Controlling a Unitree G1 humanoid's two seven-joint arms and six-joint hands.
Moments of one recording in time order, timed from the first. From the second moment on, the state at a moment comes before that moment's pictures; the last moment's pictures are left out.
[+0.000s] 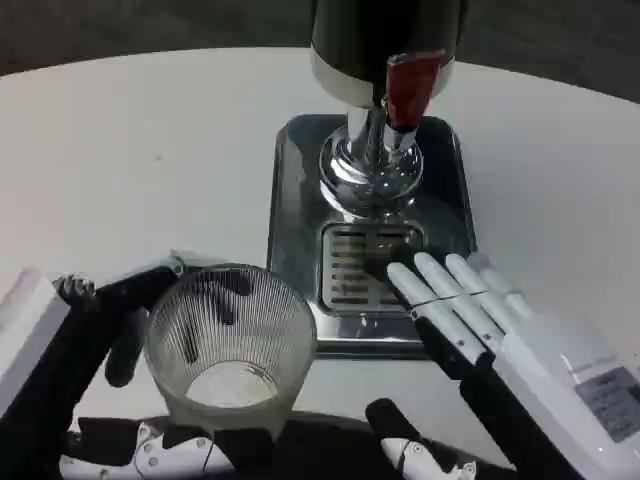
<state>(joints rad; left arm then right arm) 0.22 0.45 0.28 -0.36 0.21 -0.65 -0.14 0.35 -0.29 0.09 -0.87 -0.84 -0.20 0.24</state>
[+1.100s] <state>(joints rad) 0.21 0.42 0.26 -0.33 0.20 -0.62 -0.14 0.36 -0.27 0.05 -0.87 -0.84 -0.18 0.25</state>
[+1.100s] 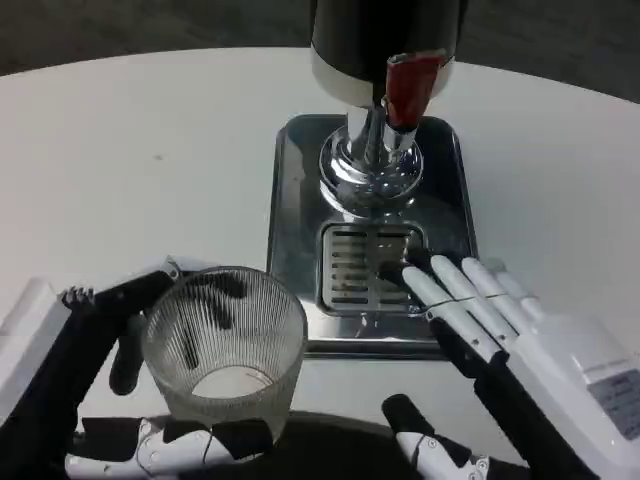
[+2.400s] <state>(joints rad) -0.57 0.39 -0.03 0.58 0.56 -0.67 0.24 0.43 -0.22 0.03 -0.88 -0.86 -0.18 0.22</state>
